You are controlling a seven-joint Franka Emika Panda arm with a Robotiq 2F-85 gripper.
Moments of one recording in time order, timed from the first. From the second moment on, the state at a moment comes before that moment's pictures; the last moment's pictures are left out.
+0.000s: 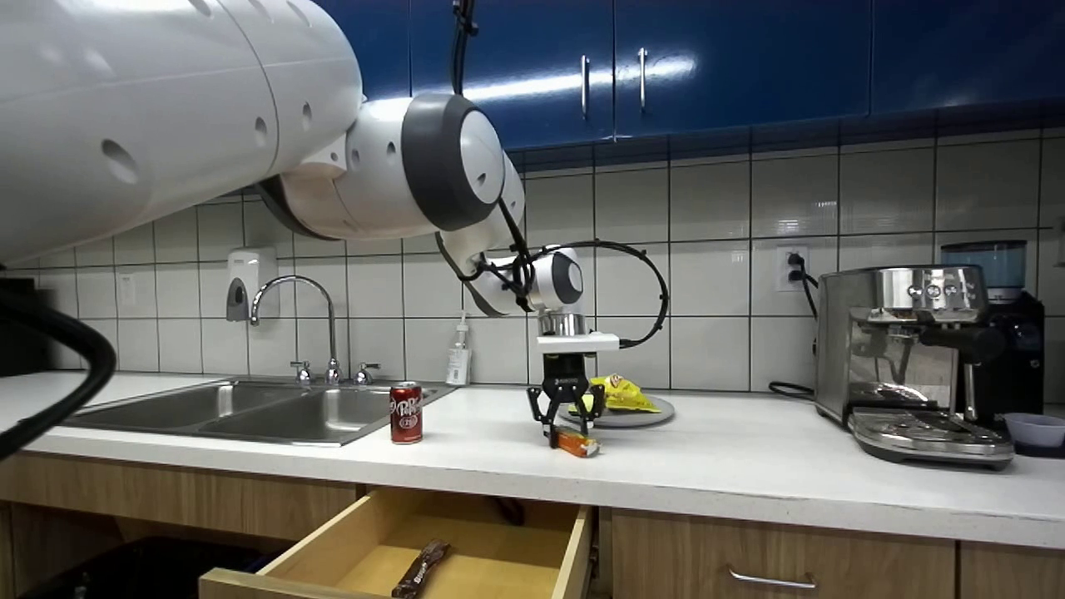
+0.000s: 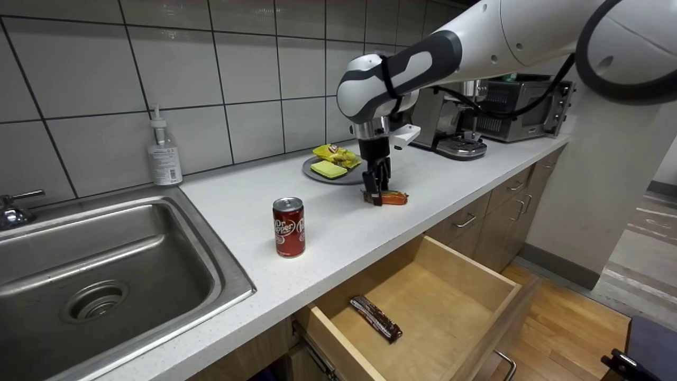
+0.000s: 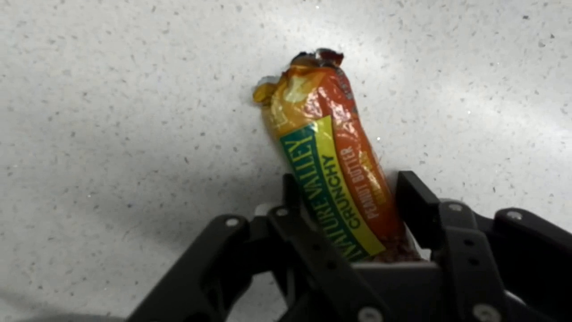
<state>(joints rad) -0.18 1.05 0.00 -0.94 -0.13 1.80 -0.55</state>
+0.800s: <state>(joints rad) -0.18 1.06 0.00 -0.89 -0.13 1.79 -0.56</state>
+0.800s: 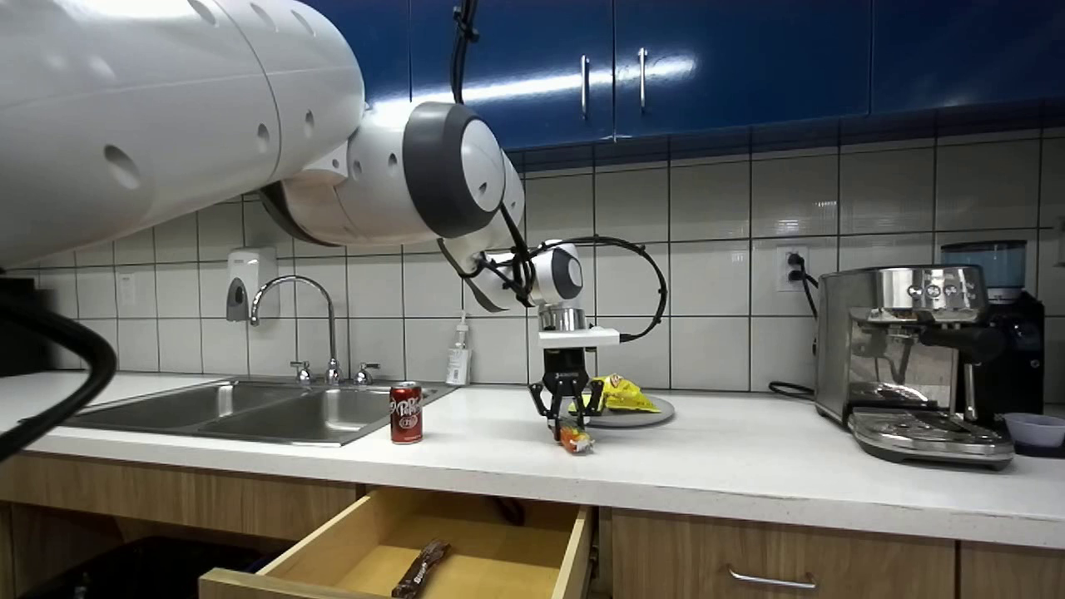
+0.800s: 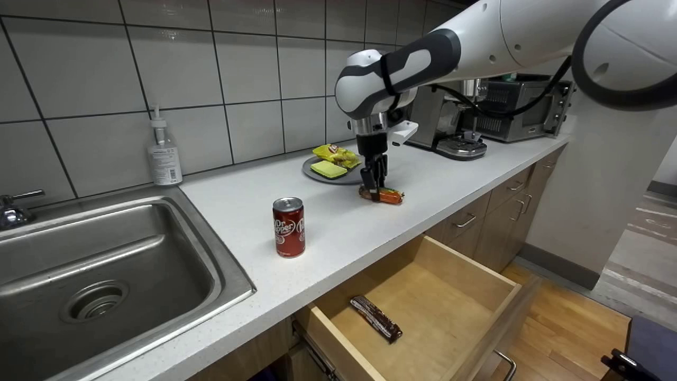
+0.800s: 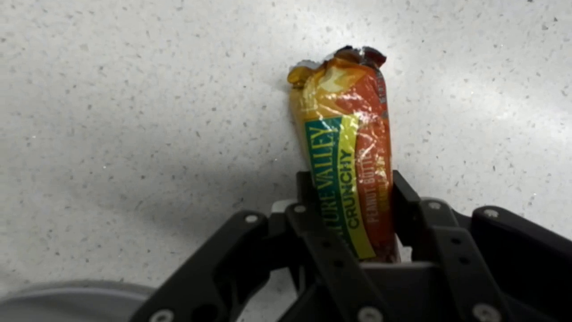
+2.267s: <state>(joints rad) -0.14 0.68 0.01 -1.39 -0.13 1.92 -0.53</state>
